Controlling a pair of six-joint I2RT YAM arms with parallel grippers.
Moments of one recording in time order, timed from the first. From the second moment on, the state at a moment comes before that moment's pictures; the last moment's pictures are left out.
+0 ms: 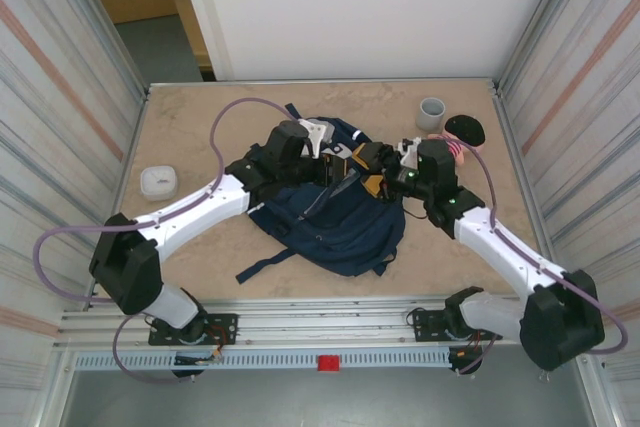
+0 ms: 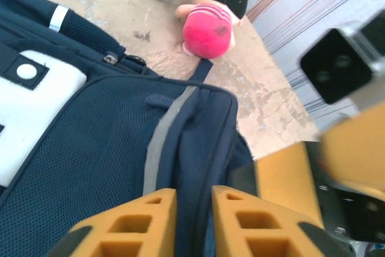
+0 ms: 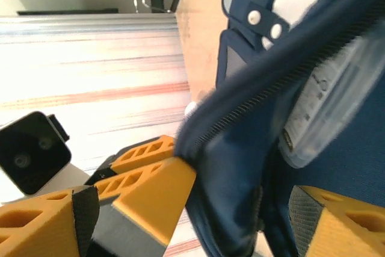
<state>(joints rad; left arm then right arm) -0.74 1.51 1.18 -0.20 0.25 -0.50 0.42 1.16 0.74 0.05 -0.51 1.36</state>
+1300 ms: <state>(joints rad) -0.60 1.11 0.59 -0.03 0.37 -0.33 0.49 1.33 0.83 -0.04 -0.50 1.40</state>
